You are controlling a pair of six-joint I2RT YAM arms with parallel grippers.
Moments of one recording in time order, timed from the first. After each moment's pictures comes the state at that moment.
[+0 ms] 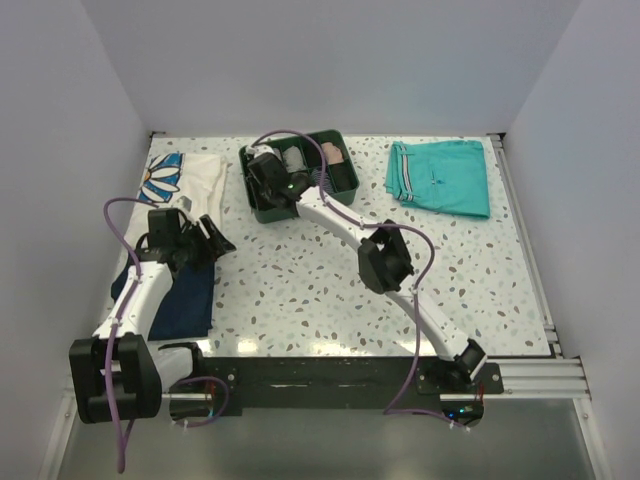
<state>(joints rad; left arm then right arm) 0.10 1.13 0.67 -0.40 0.33 -0.49 0.83 2.66 2.54 -0.59 0.17 0.34</state>
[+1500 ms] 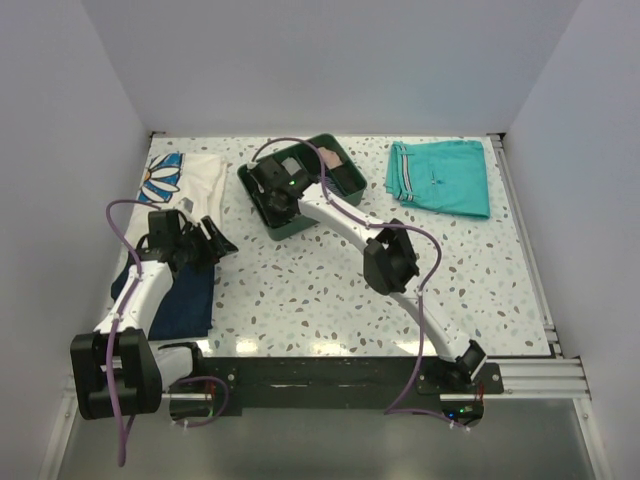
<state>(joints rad) 0.11 1.15 0.66 -0.37 0.38 -0.49 0.84 2.57 2.49 -0.90 0.11 0.29</state>
